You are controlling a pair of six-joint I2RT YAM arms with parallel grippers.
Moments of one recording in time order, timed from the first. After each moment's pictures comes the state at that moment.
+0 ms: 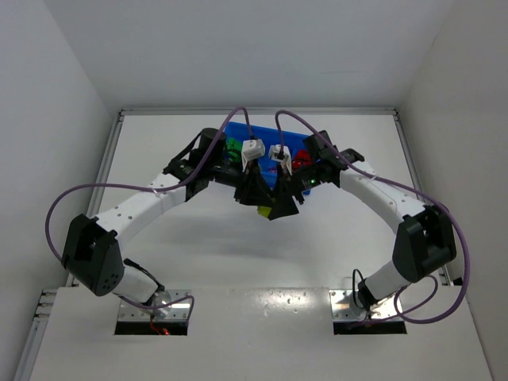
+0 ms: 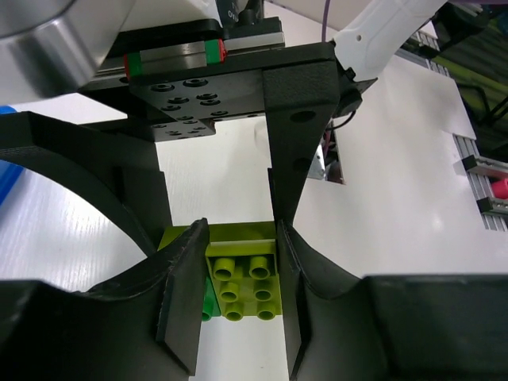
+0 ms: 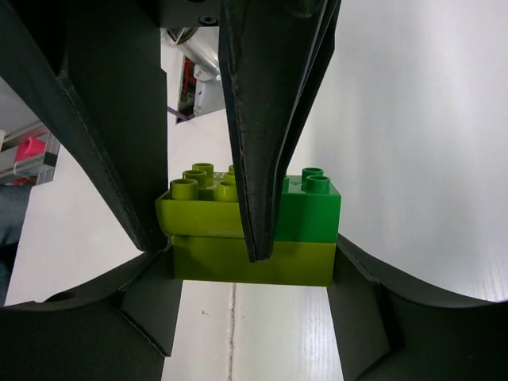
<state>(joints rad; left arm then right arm) -0.58 1.44 1.15 -0.18 1.08 0.02 0.44 1.56 1.18 -0.66 -1.16 -0.46</state>
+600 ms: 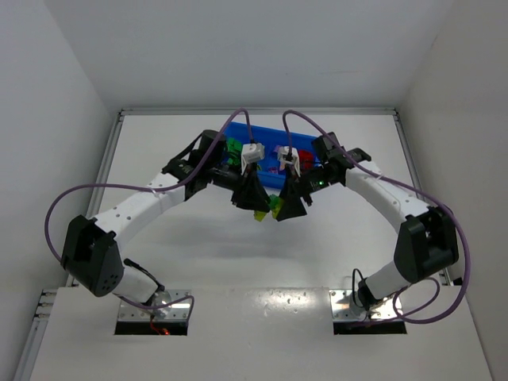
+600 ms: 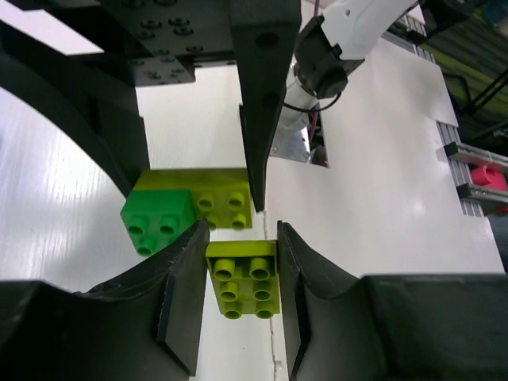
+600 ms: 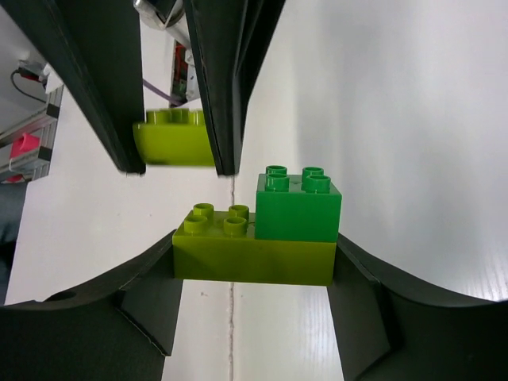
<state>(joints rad) -0.57 1.43 1.16 -0.29 1.10 0.06 0.39 1.54 1.16 -0.76 -1.16 -0.56</state>
